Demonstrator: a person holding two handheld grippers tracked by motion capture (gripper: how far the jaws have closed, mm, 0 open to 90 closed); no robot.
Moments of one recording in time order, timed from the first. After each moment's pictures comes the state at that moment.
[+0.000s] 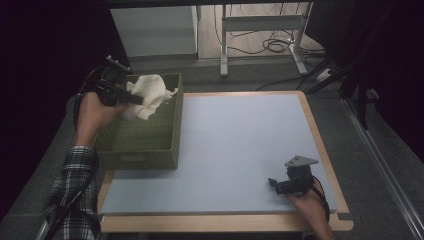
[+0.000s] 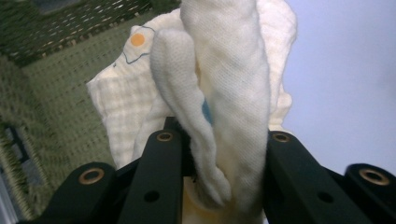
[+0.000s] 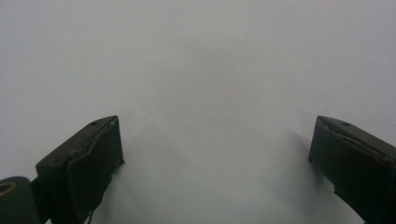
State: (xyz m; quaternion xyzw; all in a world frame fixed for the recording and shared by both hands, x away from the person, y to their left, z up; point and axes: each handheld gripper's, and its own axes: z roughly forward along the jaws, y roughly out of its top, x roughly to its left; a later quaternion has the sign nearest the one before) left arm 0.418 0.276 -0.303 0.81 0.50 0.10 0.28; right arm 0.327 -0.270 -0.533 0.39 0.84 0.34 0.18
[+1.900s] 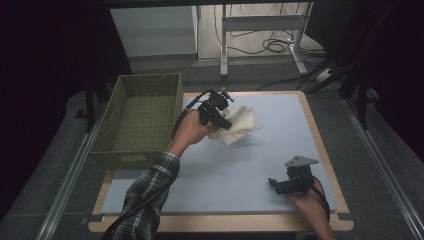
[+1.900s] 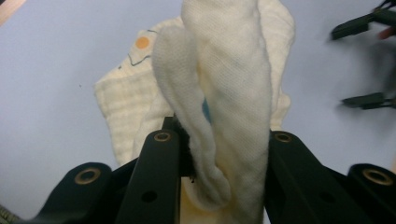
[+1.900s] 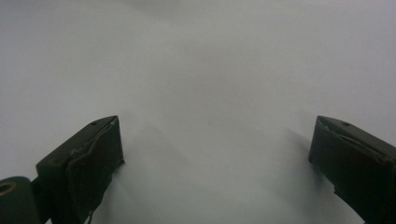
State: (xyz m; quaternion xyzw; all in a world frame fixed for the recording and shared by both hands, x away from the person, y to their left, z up) left arm 0.444 0.030 -0.385 0.91 0.31 0.06 0.27; right arm 0.327 -0.271 -0.533 0.39 0.84 0.34 0.18
